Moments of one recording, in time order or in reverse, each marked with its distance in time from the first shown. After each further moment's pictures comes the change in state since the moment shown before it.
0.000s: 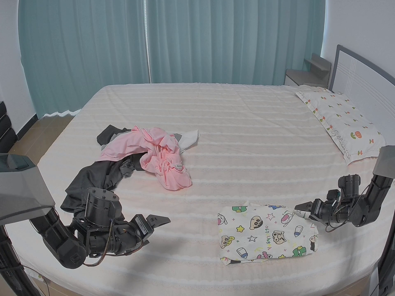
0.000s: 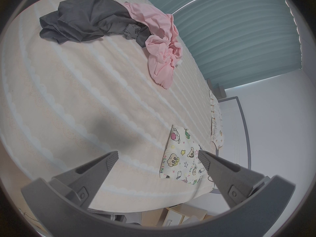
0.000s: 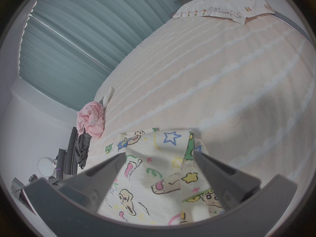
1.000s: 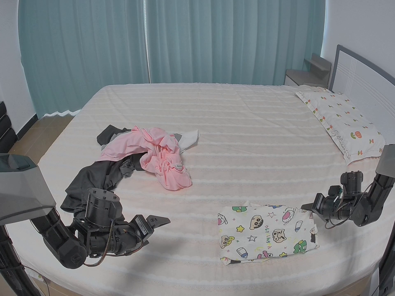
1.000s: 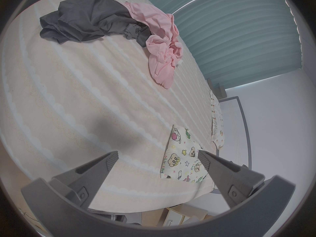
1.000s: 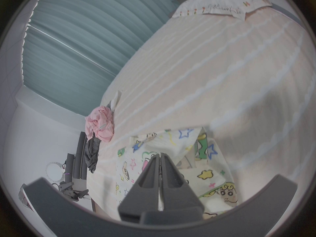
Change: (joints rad) left arm 0.000 0.004 0.000 0.000 0.003 0.001; right arm -0.003 -0.067 0.019 -0.067 0.035 0.084
